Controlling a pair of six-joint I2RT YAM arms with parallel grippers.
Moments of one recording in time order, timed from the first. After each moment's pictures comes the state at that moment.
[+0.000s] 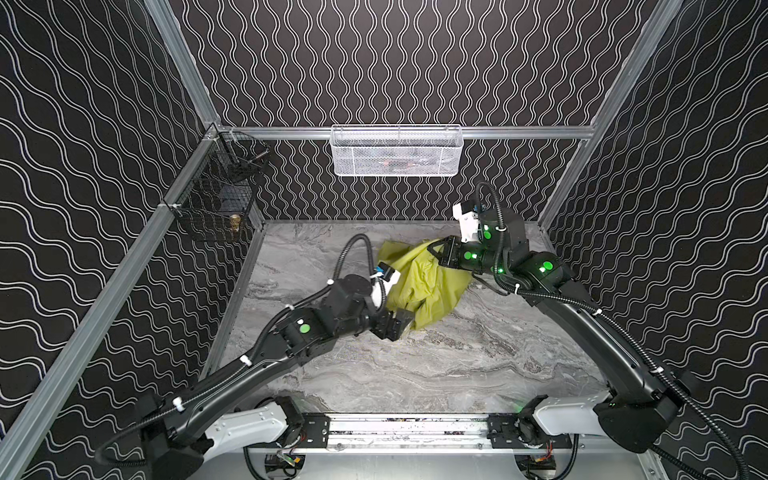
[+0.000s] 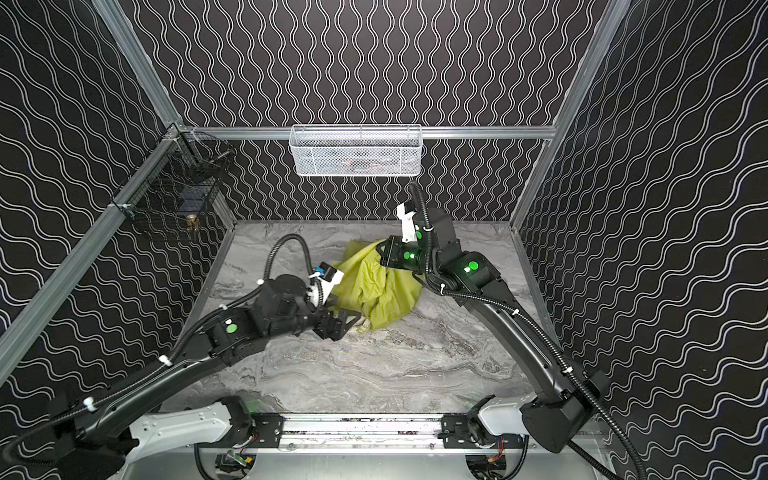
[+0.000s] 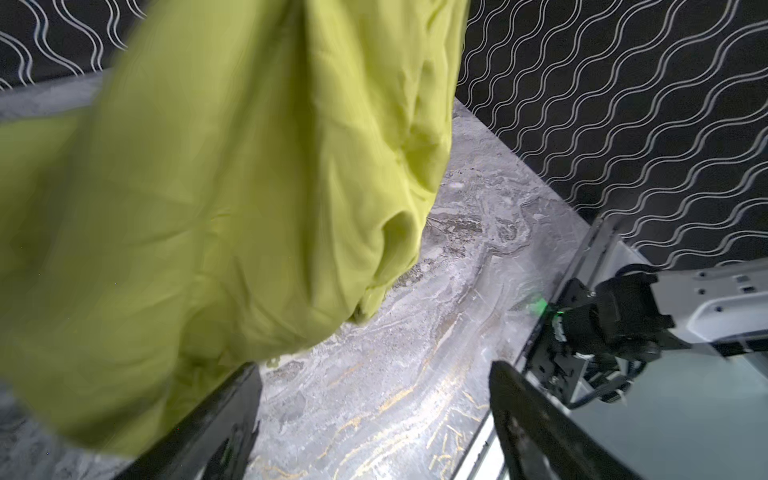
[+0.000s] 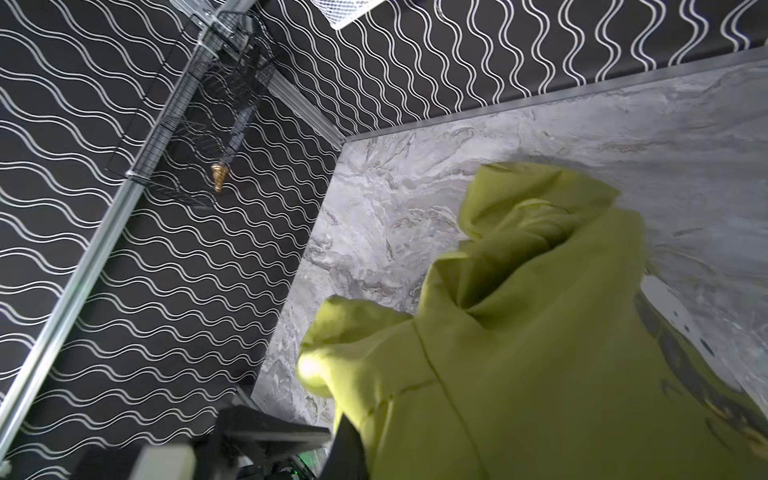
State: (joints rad) left arm -0.93 1.11 1.07 -0.53 -0.02 -0.27; right arm 0.62 1.36 1.54 -0.64 -0.22 0.63
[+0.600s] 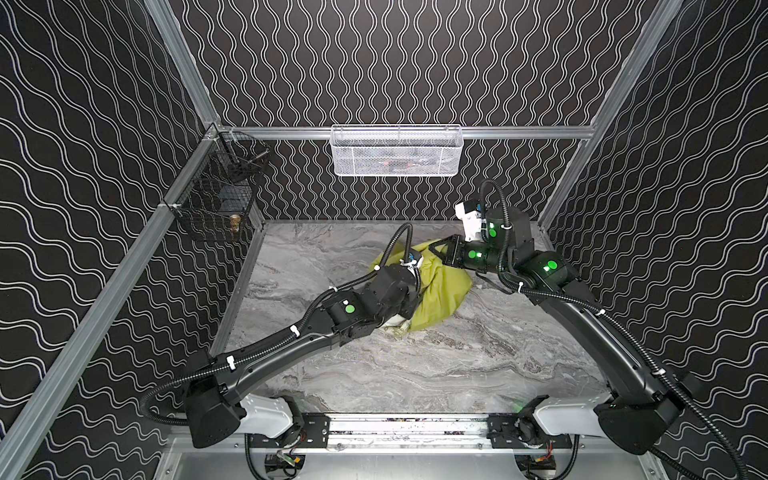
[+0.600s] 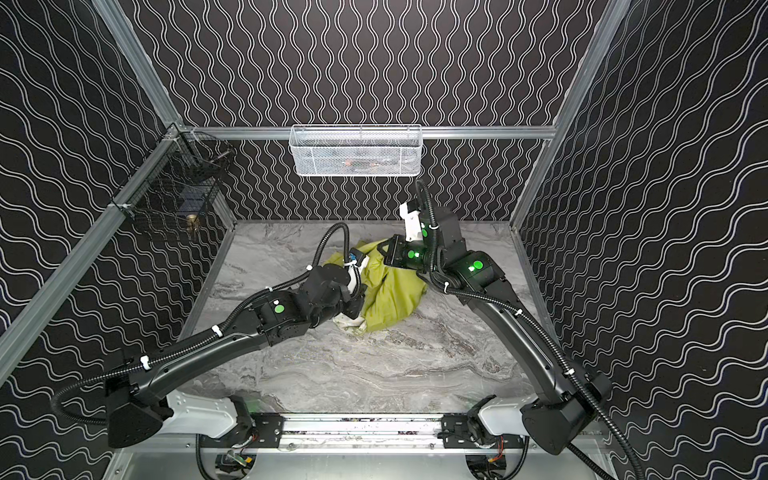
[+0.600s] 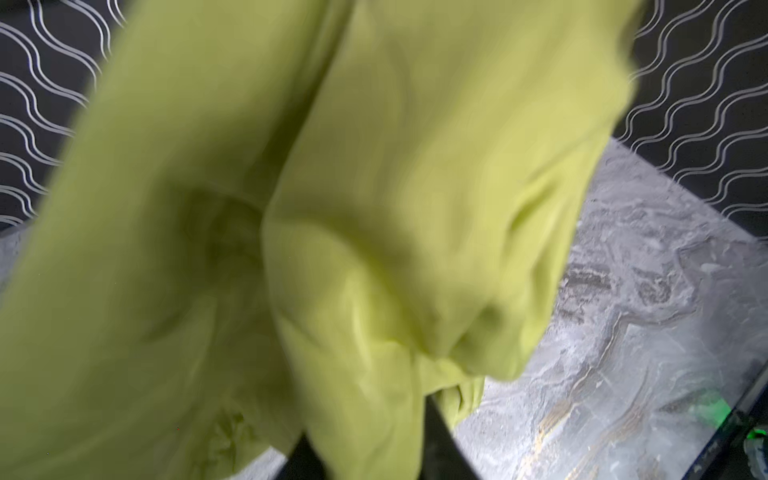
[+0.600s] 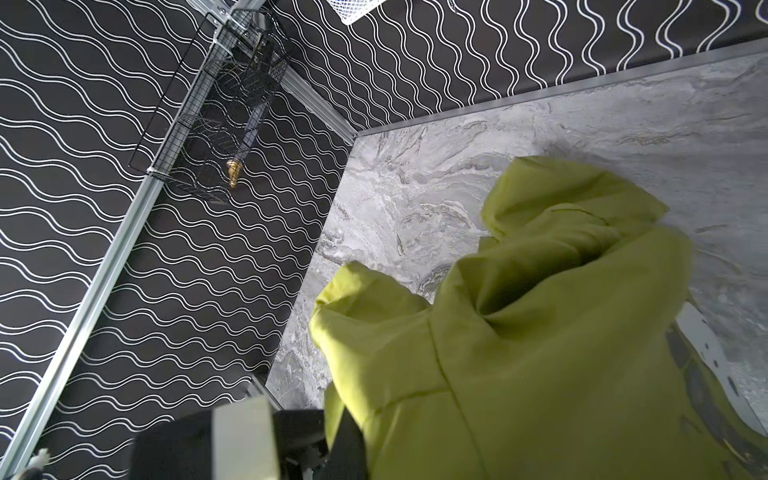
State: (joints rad) left arm -0.98 1.36 1.26 -0.49 -0.35 -0.21; right arm 0.57 1.34 1.51 -0.63 -0.29 0.63
